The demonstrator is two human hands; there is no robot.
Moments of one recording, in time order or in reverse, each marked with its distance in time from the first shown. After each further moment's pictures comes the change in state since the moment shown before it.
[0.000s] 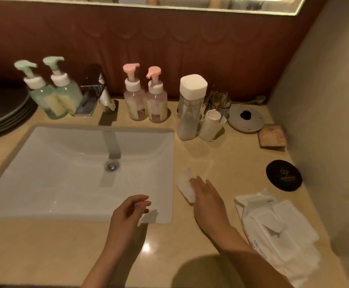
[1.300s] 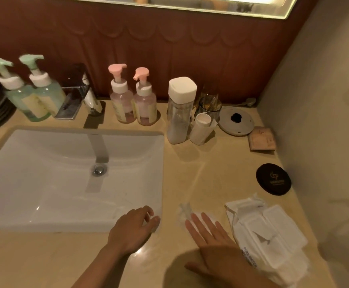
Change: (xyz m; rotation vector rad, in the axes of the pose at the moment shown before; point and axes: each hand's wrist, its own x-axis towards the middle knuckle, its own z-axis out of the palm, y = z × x) left_hand 0.043 -0.040 0.023 0.880 -0.370 0.115; right_hand -0.064 0.047 -0.004 -0.285 -0.564 -0.145
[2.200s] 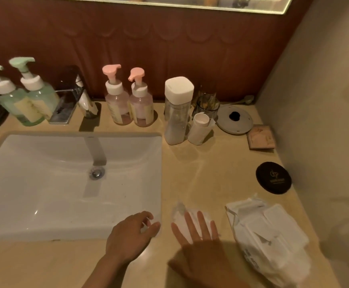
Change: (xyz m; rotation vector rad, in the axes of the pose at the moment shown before) left_hand -0.010 0.009 -0.008 0.003 0.050 -0.066; right_hand 0.028 -0.028 0.025 0.018 0.155 0.070
